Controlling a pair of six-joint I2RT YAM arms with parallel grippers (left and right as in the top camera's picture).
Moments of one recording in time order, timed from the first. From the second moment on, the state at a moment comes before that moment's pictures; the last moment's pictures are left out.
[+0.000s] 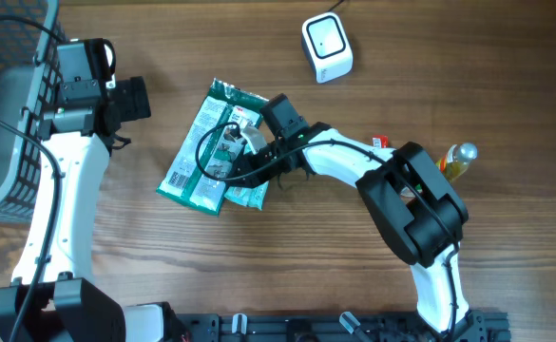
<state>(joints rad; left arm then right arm) 0.10 1.52 1.30 -0.67 -0.26 0.00 0.65 2.17 1.33 -0.23 -0.81 0.18</state>
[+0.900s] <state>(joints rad) 0.10 1.52 1.30 -0.67 -0.26 0.00 0.64 2.05 1.33 -0.33 -0.24 0.21</state>
